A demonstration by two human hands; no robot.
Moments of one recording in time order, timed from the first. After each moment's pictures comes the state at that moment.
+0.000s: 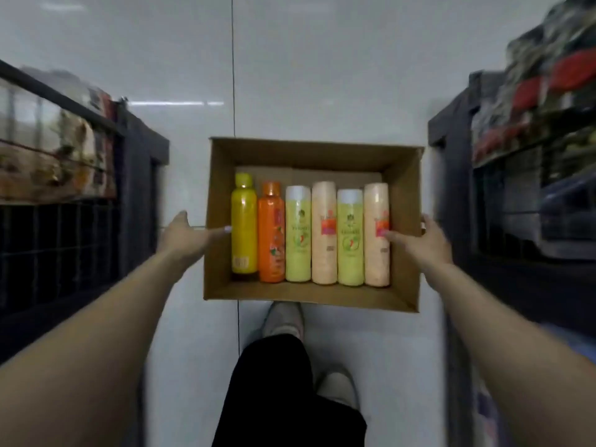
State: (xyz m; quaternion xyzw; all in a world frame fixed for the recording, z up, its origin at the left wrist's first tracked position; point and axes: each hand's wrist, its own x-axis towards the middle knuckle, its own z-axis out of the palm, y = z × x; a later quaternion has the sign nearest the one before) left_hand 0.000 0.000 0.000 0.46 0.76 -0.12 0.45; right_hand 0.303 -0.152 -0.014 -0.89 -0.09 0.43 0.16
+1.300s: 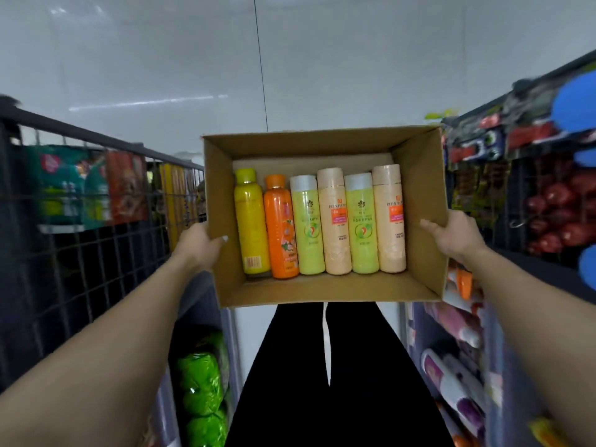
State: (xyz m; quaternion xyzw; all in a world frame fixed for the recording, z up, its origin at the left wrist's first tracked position) left_hand -0.026 0.053 0.436 0.52 0.68 -0.21 0.47; right_hand 0.330 -0.122 0.422 -0.87 -0.17 0.46 0.05
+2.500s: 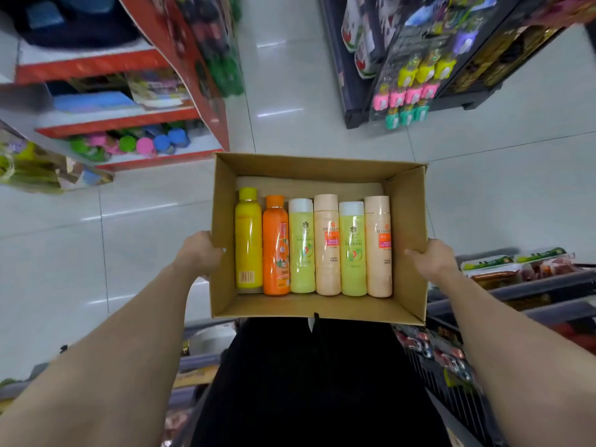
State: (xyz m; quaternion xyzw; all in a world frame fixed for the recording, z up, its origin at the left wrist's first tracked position) left_hand 0.170 0.488 0.571 0.62 0.63 -0.20 0.42; right_hand 0.484 0.262 0.541 -0.90 -0.13 0.40 0.05
